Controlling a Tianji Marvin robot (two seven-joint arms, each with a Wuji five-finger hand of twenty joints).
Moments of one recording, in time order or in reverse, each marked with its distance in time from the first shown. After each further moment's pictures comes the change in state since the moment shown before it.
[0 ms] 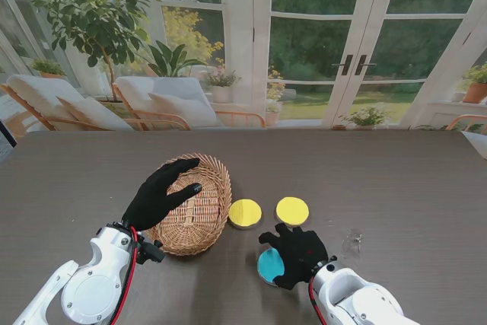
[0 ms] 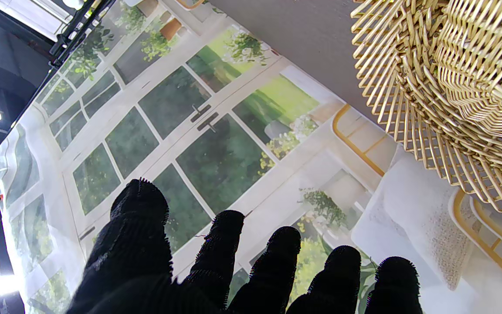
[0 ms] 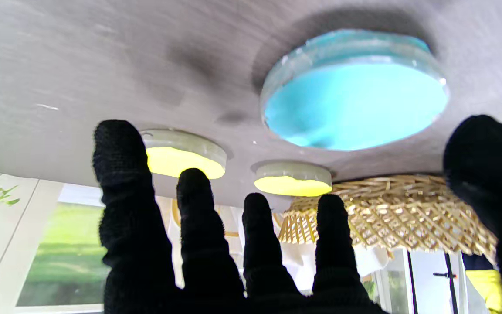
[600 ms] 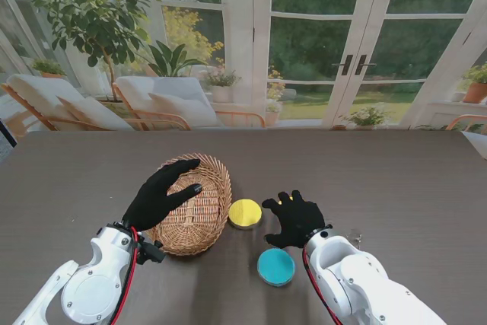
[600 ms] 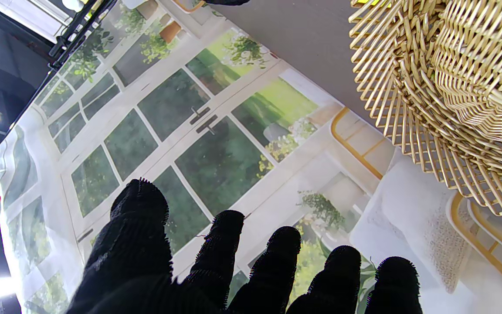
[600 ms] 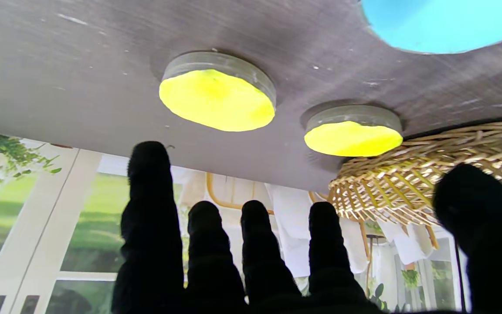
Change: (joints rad) left arm -0.001 0.001 0.000 0.000 -0.004 0.005 -0.010; right arm 0.200 -0.013 -0.091 0.072 0.053 0.143 0.043; left_hand 0.000 0.000 0.000 0.000 0.000 0.000 0.000 0.000 0.001 0.000 0.000 0.000 0.000 0.000 0.000 0.000 0.000 0.000 0.000 0.000; right_hand -0.016 0.395 -0.338 0.085 0.000 0.089 -0.031 -0.373 0.072 0.018 -0.314 -0.127 -0.165 -0.077 -0.189 -0.195 -0.001 -0.176 -0.456 -0.463
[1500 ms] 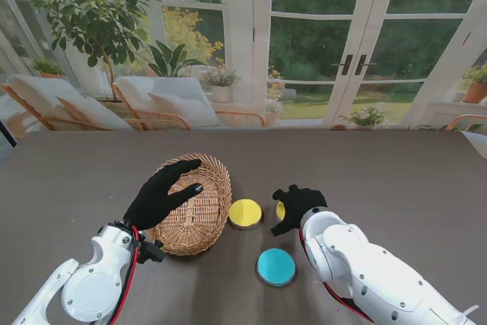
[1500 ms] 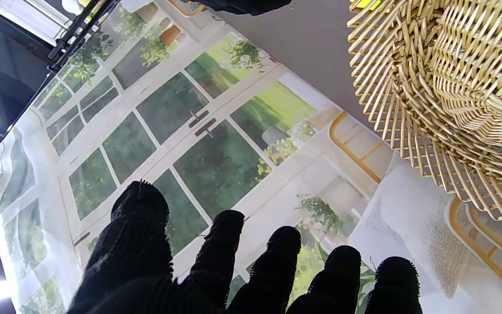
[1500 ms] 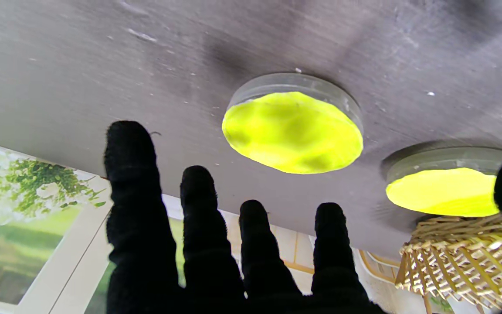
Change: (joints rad) left arm -0.008 0.002 0.003 0.002 -0.007 0.011 -0.015; right arm 0.282 0.002 -0.217 0.190 0.072 0.185 0.171; left_hand 0.000 0.011 0.000 0.000 0.001 0.000 0.000 0.000 0.001 0.000 0.000 0.000 0.000 0.000 0.000 0.000 0.000 0.000 0.000 0.000; right_hand -0.026 -0.175 -0.106 0.028 0.001 -0.063 -0.027 0.016 0.004 0.011 0.012 -0.009 0.161 0.053 0.224 0.221 -0.002 0.119 0.414 0.333
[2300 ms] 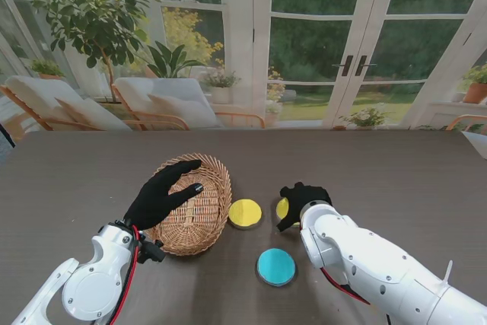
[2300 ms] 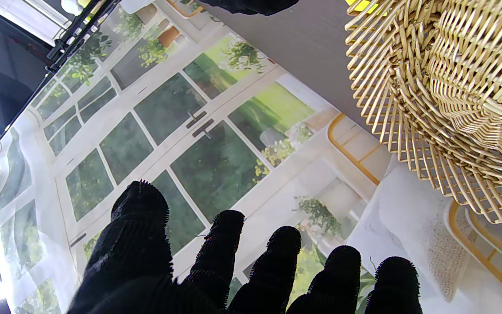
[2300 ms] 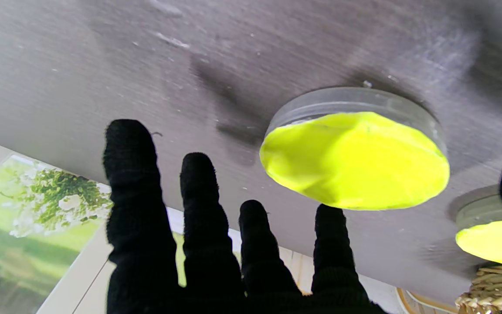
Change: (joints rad) left arm -0.005 0.001 0.002 0.005 -0.006 0.005 -0.007; right arm 0.188 -0.011 -0.210 0.181 0.125 0.110 -0.030; left_hand 0.000 0.000 0.000 0.000 0.000 0.000 0.000 0.000 0.000 0.000 0.000 0.000 0.000 0.000 0.000 0.000 0.000 0.000 0.000 0.000; right_hand 0.001 -0.038 0.000 0.000 0.000 0.000 -0.014 0.036 0.000 0.000 0.000 0.004 0.053 -0.008 0.111 0.065 0.000 0.000 0.076 0.076
